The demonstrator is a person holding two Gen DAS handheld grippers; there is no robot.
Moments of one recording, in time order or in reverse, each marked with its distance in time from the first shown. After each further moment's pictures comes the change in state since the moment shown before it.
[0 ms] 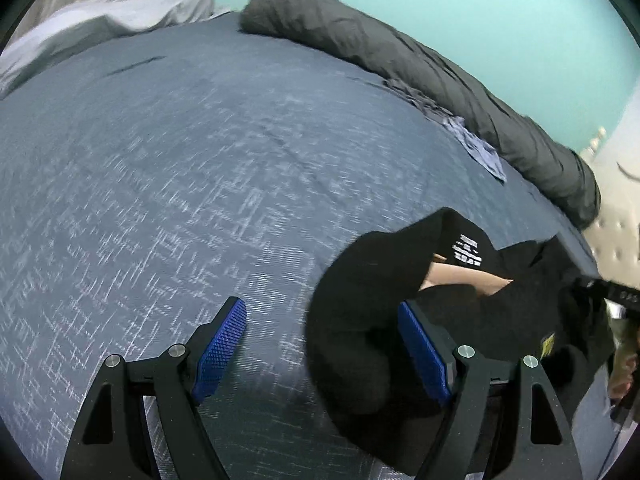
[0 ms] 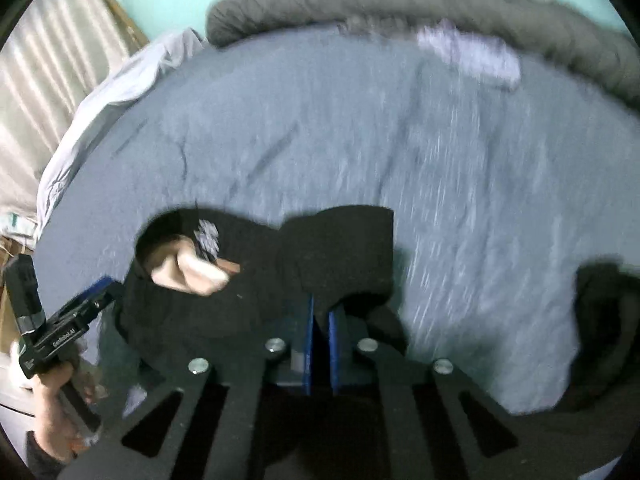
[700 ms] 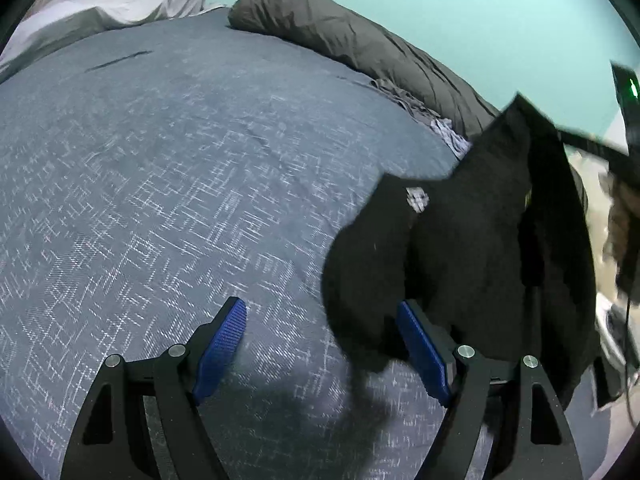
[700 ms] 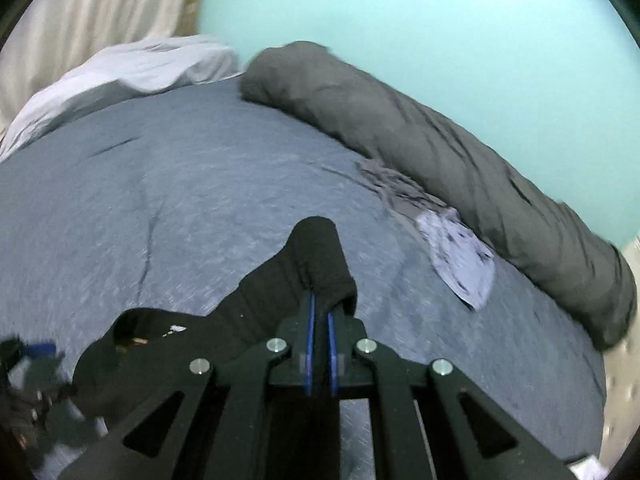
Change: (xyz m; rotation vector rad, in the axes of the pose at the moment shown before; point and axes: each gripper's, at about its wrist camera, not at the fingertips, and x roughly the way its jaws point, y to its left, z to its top) left arm 0.011 -0.005 0.009 -0.009 -0.005 -0.058; right arm 0.010 0.064 0.121 -0.445 -0.200 -0.261
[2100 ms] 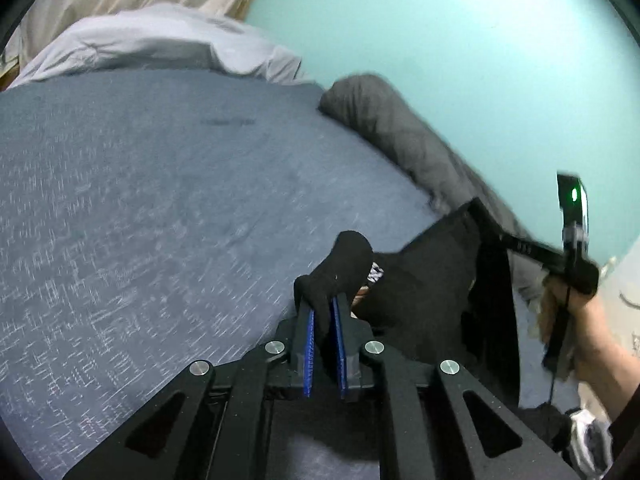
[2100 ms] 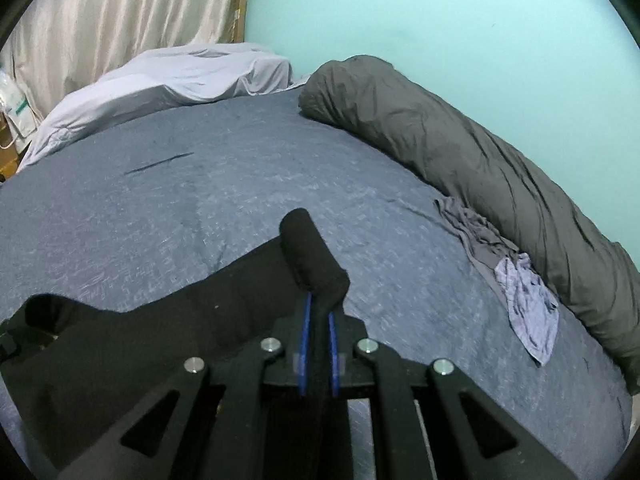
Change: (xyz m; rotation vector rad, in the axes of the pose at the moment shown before) left arm -0.093 0.066 0.027 -0.252 -0.267 0.111; right arm 0.073 0.099 0.076 -0.024 -0.021 0.147
